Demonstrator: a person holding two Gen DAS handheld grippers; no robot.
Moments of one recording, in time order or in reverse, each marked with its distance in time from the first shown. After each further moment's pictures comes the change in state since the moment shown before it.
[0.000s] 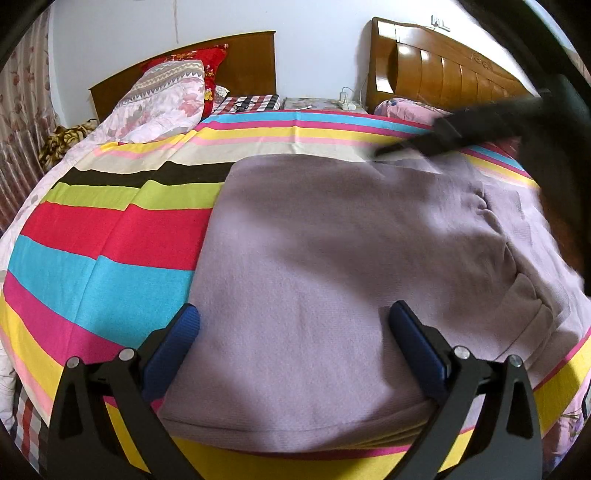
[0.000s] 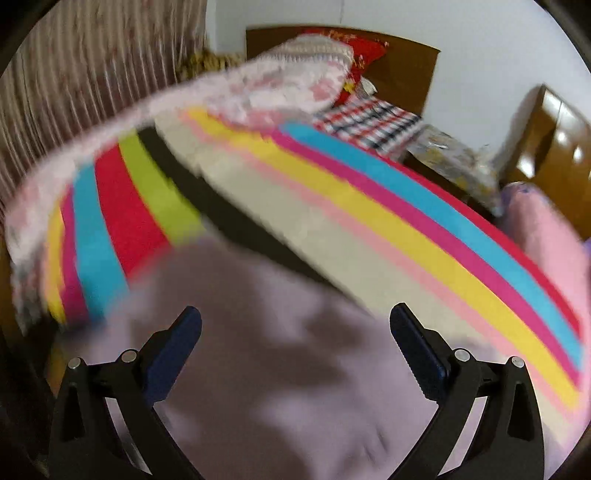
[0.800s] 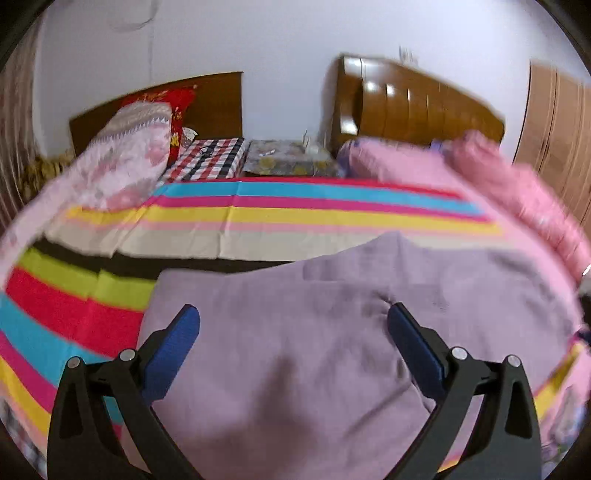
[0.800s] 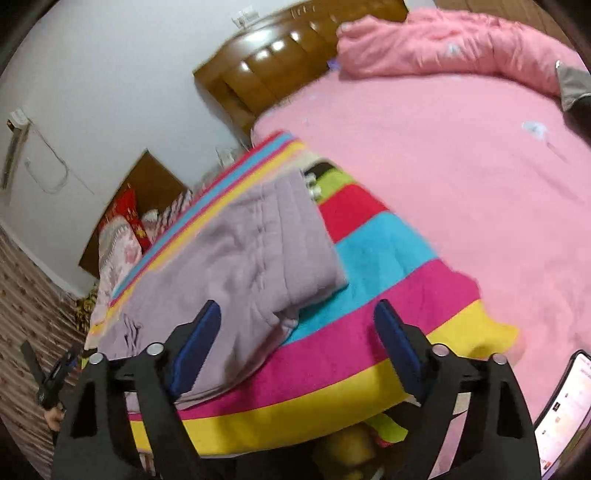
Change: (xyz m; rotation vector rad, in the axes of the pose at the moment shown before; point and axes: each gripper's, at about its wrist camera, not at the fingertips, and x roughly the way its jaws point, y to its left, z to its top) left arm -0.030 -0.079 0.080 0.061 -0.126 -0.064; right arm -0.214 -0.239 -0.416 1.169 -0.306 -0.114
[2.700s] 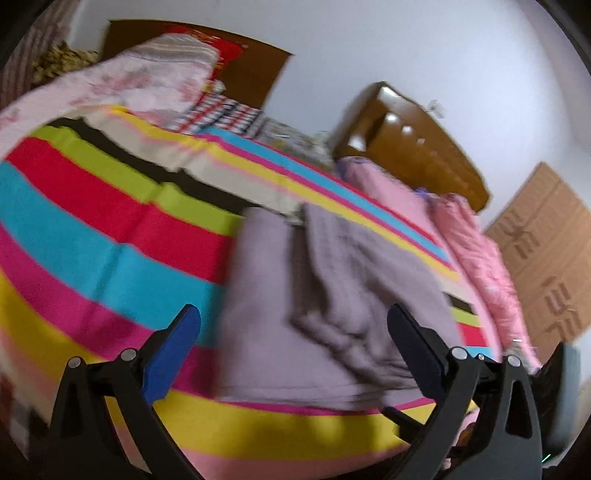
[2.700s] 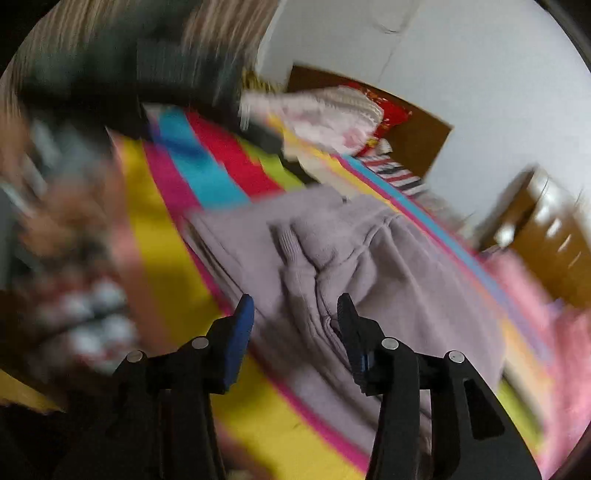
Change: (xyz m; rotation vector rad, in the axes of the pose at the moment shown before) left arm -0.066 0.161 -0.070 -0.409 0.023 -0.310; right arm 0.066 0.405 -0.234 -1.260 0.069 0.286
